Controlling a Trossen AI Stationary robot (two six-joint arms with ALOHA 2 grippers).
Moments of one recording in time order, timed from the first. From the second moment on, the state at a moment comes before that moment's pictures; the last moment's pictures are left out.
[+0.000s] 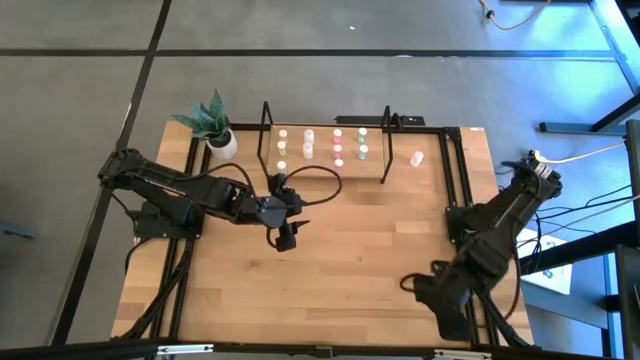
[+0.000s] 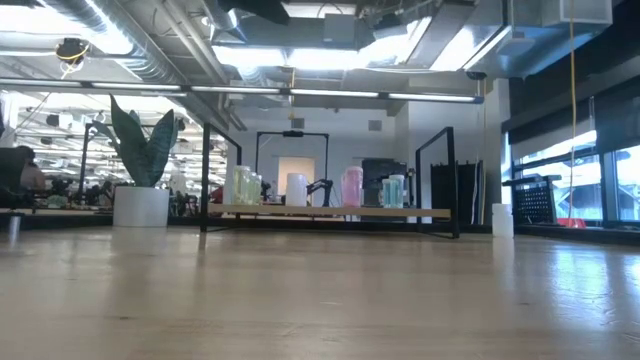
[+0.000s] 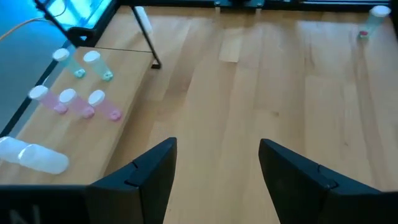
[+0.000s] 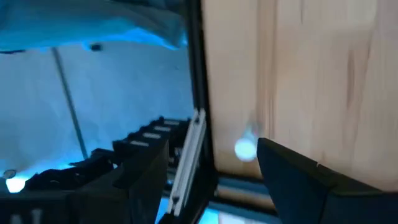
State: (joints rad) left arm -0.27 1.41 1.31 -0.65 -0.45 -0.28; right arm 0.83 1.46 1.36 -1.08 -0.27 0.99
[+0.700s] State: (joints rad) left arm -0.30 1.41 1.31 -0.55 -0.36 -0.29; right arm 1.16 1.62 1.36 -1.14 0.01 1.11
